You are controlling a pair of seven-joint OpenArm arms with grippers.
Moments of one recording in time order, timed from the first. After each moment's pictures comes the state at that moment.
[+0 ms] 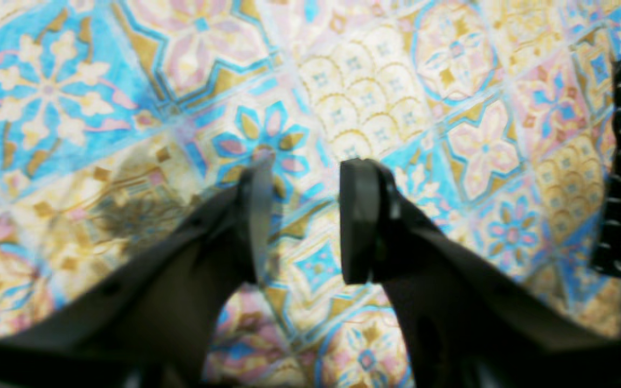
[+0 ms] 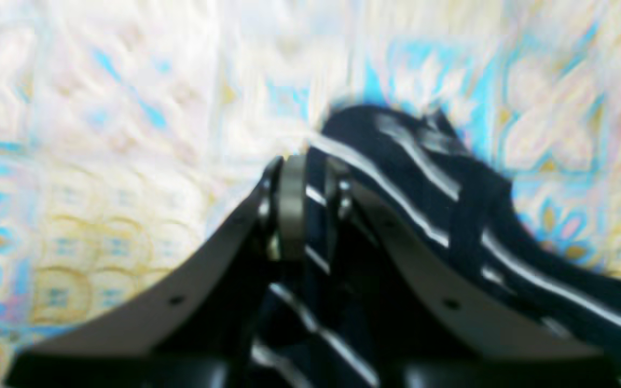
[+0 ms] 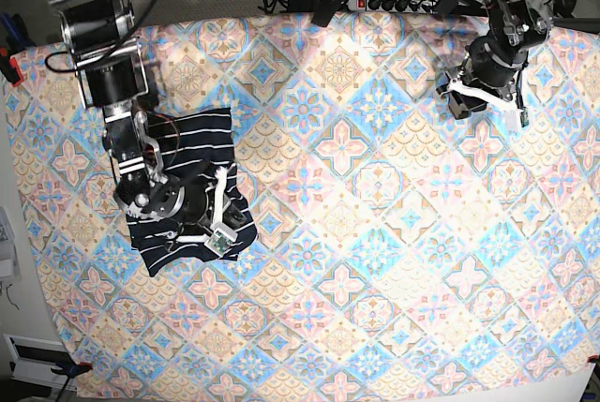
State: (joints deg) left arm 27.8 -4.8 -24.9 110.7 -33.7 -3.8 48.7; right arm 16.5 15.9 -14.5 68.4 1.0 41.3 -25.7
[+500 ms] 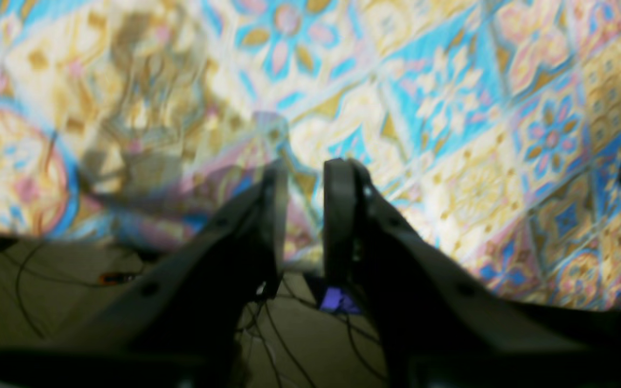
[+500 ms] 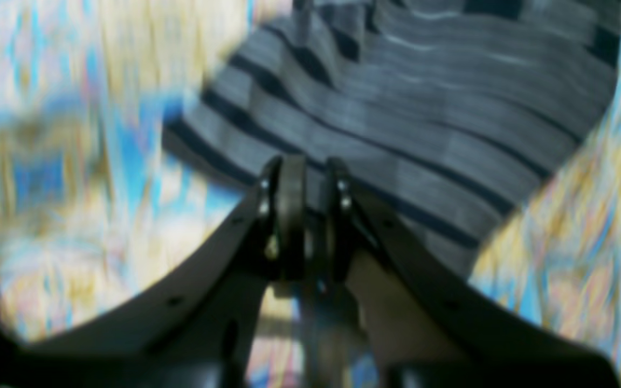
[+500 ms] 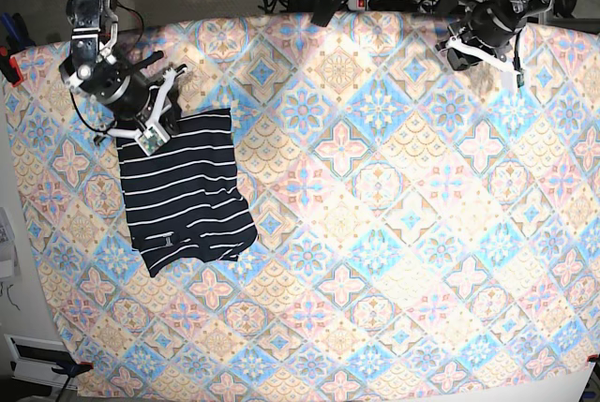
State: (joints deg) left arm 38.3 -6.9 -24.9 112.5 -37.4 -3.6 51.8; right arm -21.3 15.8 12.0 101.4 0.8 41.3 -31.9
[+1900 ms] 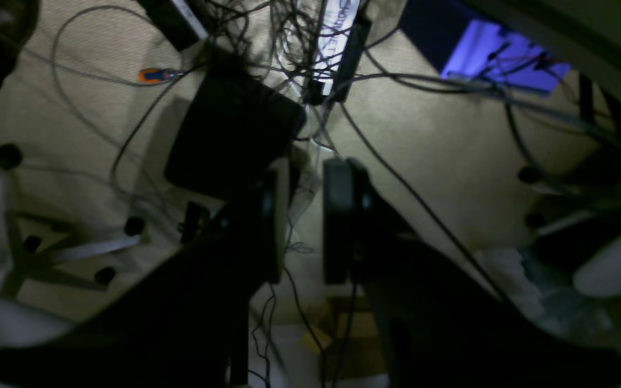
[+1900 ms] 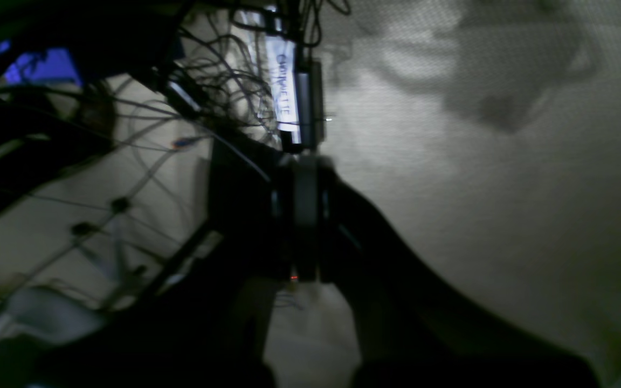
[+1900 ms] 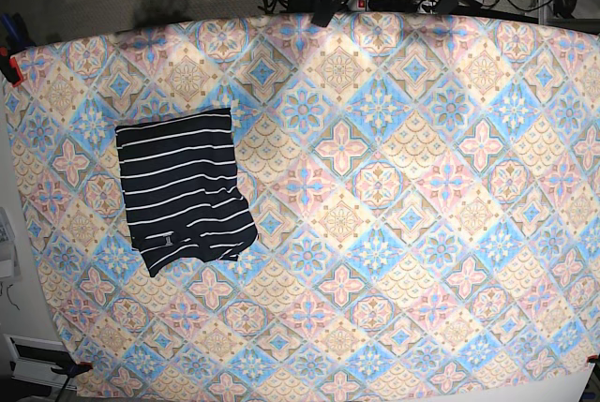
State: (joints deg) left arm 41.6 -5.8 -4.2 77.7 -19.0 -3.4 42.5; right arm -34.1 10.9 25.1 44.0 1.9 40.8 -11.1
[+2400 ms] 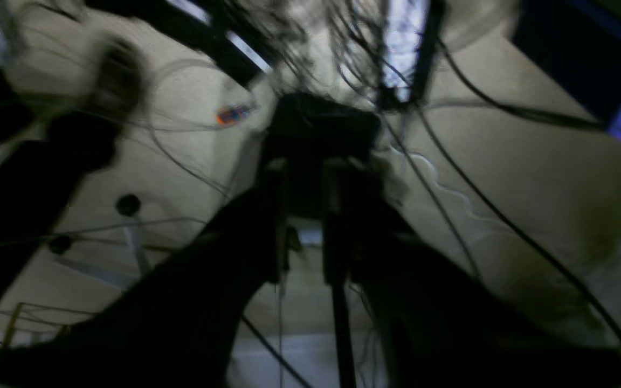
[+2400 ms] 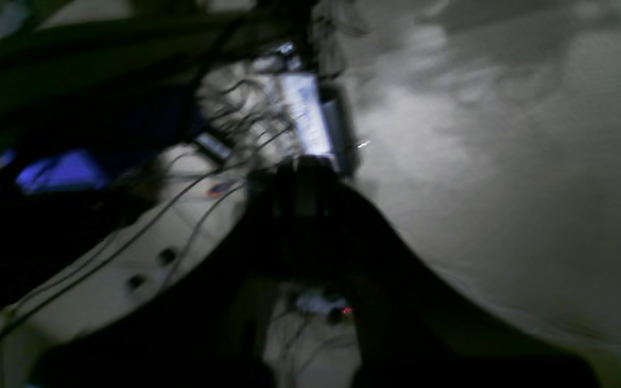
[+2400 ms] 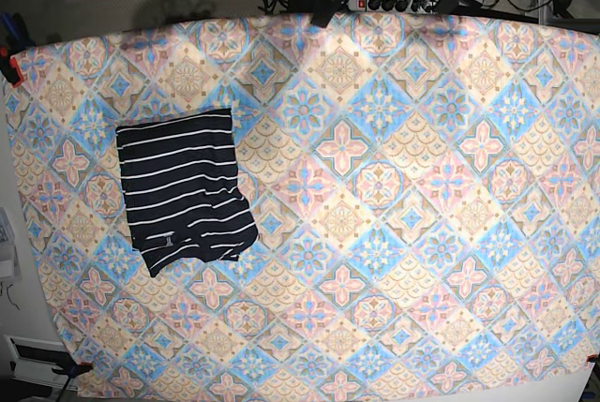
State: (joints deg) left arm 21.6 -11.2 10.9 39.5 -11.8 -3.7 22.6; right arm -18.8 7.8 18.1 13.7 1.5 30.7 6.7
